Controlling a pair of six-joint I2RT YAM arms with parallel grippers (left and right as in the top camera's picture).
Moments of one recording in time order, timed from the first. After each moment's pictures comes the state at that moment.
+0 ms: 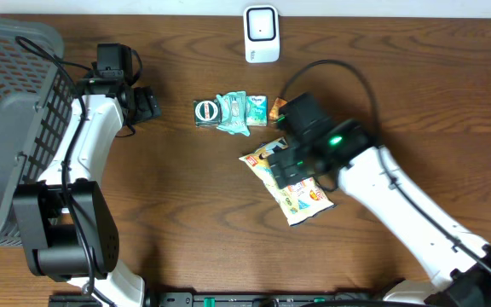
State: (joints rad) left arm 0.04 1.80 1.36 -0.76 -0.19 -0.32; right arm 0.64 1.56 1.30 -1.00 0.06 0.22
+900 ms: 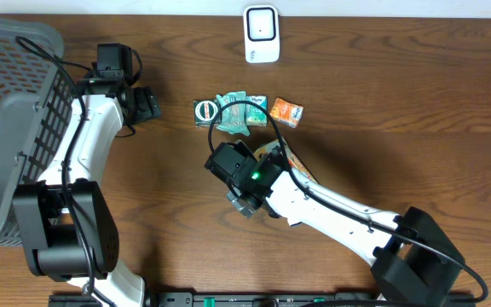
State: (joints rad) left arm 0.04 1.80 1.36 -0.76 -0.19 -0.32; right arm 0.94 1.78 1.27 -0.87 0.33 0.19
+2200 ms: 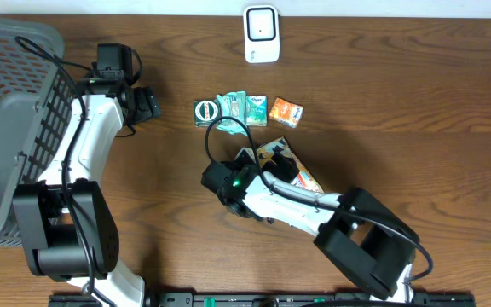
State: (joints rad) left arm 0.04 1.80 1.36 -0.76 -0.19 -0.32; right arm 0.96 2.00 1.23 -0.85 0.72 0.19
